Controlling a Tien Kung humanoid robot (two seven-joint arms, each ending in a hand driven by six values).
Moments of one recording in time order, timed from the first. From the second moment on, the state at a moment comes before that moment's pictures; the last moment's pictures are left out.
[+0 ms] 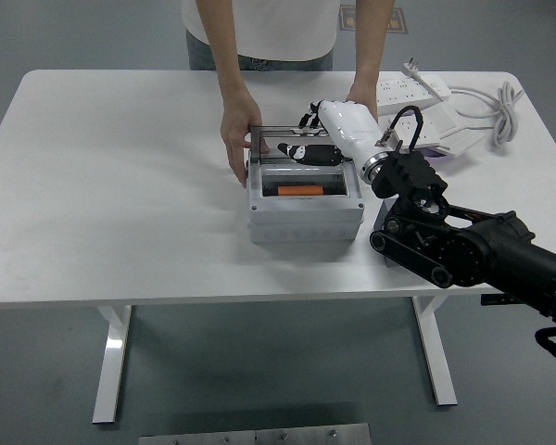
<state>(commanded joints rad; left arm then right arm) -0.16 0.23 -1.53 -0.34 1.29 0.12 0.51 0.91 -0.21 0.36 0.93 -1.67 -0.41 -0.23</state>
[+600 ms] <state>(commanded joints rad) -0.16 0.23 -1.53 -0.34 1.28 0.13 0.51 0.86 -0.26 0.38 1.02 -1.73 -0.40 -0.28</state>
